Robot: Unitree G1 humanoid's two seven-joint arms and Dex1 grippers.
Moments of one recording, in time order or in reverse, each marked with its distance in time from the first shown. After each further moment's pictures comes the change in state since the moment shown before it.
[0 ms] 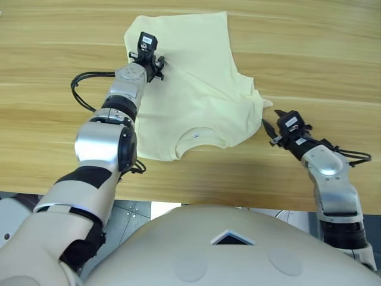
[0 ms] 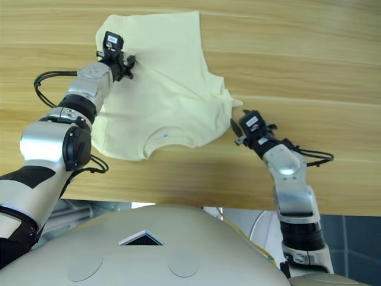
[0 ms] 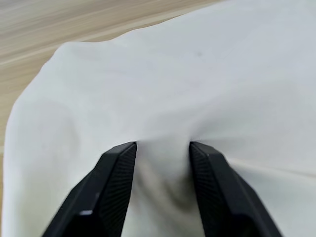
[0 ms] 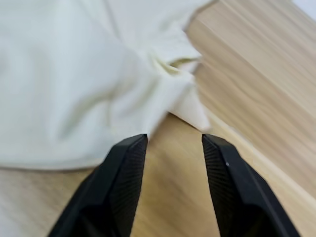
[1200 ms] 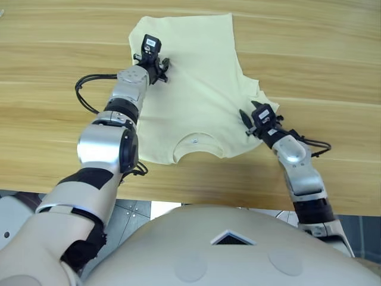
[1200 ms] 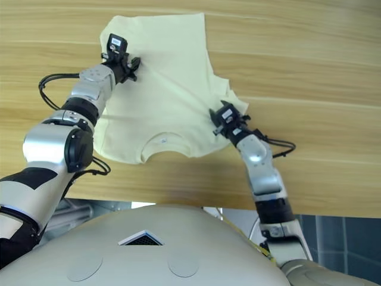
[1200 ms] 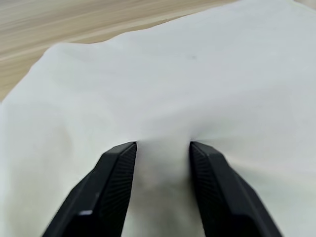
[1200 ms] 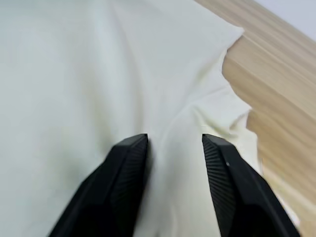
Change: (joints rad) left arm 0.014 -0.022 0.004 -0.006 0.001 -0.031 -0.055; right arm -0.086 0.115 0.156 0.246 -0.048 -0.214 -0.107
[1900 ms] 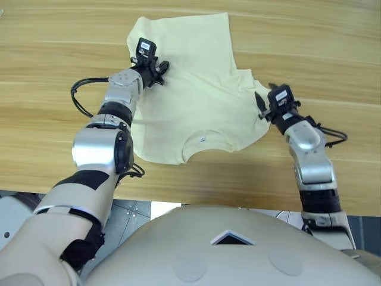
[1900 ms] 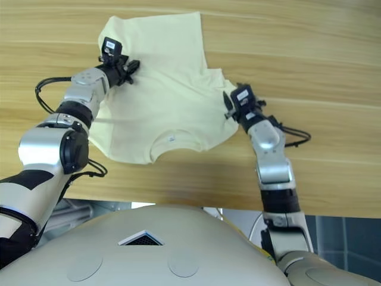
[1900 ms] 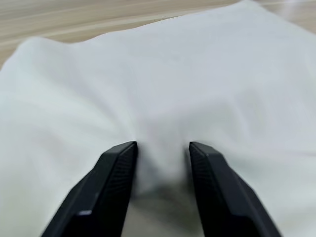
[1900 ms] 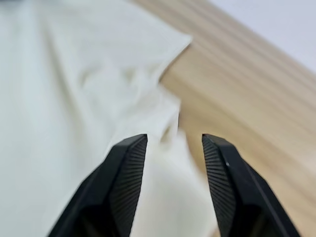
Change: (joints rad) left arm 0.070 0.042 0.023 -0.027 -0.034 -0.091 -0.230; right arm -0.268 0.045 -0.073 0.176 0.008 0.014 -0.058
